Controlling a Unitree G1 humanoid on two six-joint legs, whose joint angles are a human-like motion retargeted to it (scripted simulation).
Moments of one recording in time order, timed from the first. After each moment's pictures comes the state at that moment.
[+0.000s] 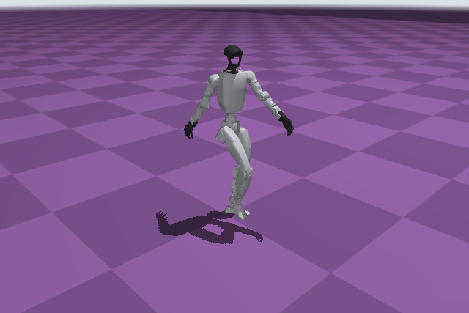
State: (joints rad) left arm -0.75 0.28 0.30 1.34 0.11 0.02 -0.08; right arm 0.33 -0.28 -0.35 1.70 -0.59 0.07 -0.04; waist -0.43 0.15 0.18; left_leg -0.02 0.17 0.36 0.18 -0.12 0.11; right_leg -0.72 -0.12 -0.39 1.19 0.18 -0.09
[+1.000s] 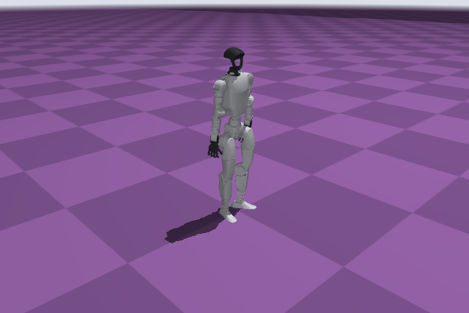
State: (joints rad) left arm 0.10 0.10 0.49 1.55 0.24 0.12 -0.23; right arm 0.04 -0.17 -0.19 1.62 -0.69 -0.01 0.11; waist -0.07 0.02 -0.11; left_leg -0.06 0.05 0.49 0.01 -0.04 -0.04; right_leg -0.05 -0.02 -0.33 0.01 -0.11 0.02
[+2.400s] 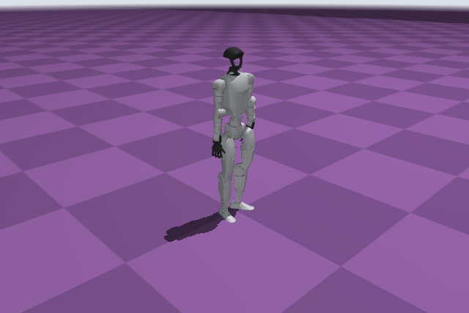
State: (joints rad) left arm 0.08 0.10 0.46 1.56 0.32 0.15 -0.26; right arm 0.01 -0.13 -0.16 1.59 -0.66 -0.01 0.13; waist -0.06 0.02 -0.16; left_leg -0.02 0.02 0.53 -0.02 -0.06 -0.02; right_leg -0.05 -0.01 -0.29 0.02 -0.11 0.02
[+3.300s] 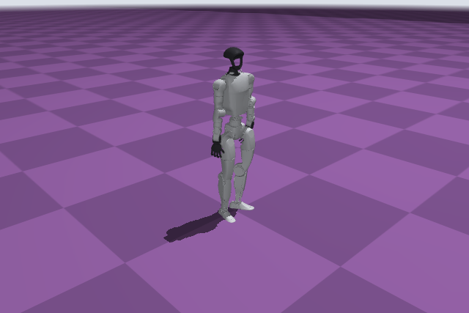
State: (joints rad) left arm 0.09 0.09 0.46 1.55 0.34 0.16 -0.27; right arm 0.02 -0.13 -0.15 1.60 -0.68 0.00 0.12; waist -0.06 0.02 -0.16; left_leg -0.02 0.02 0.52 -0.02 -0.06 -0.02; right_leg -0.05 -0.02 -0.29 0.01 -0.11 0.01
